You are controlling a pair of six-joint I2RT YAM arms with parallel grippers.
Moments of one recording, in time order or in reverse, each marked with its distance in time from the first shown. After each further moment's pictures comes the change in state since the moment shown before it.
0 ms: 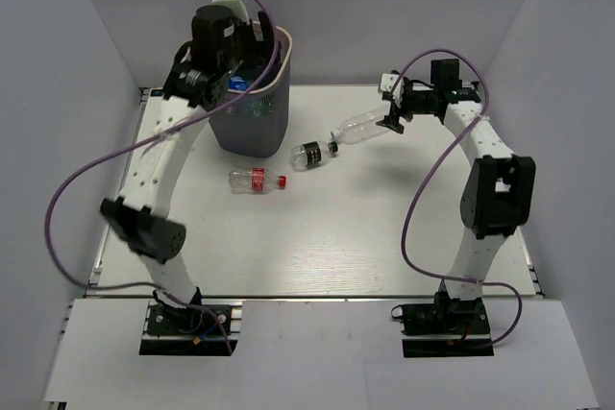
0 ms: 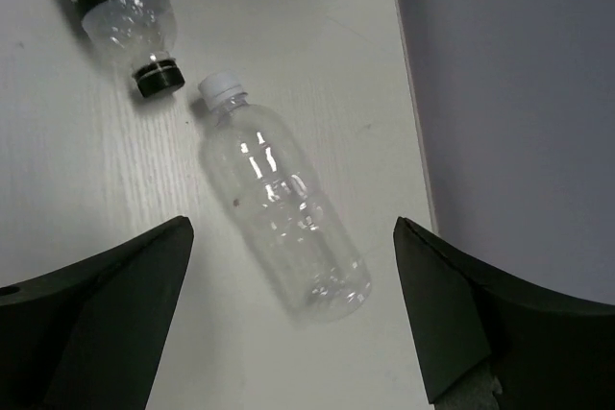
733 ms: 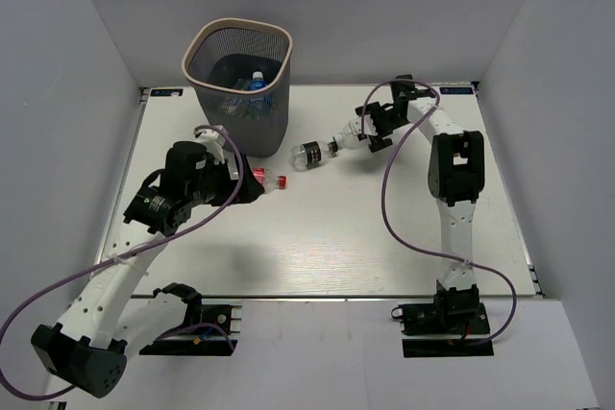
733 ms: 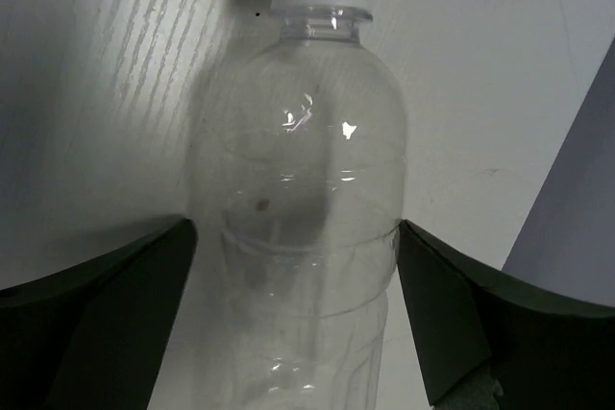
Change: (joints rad) left arm -0.014 -0.893 -1.175 -0.129 0.298 -0.203; right arm 0.093 0.487 0.370 -0.357 0.198 -0.758
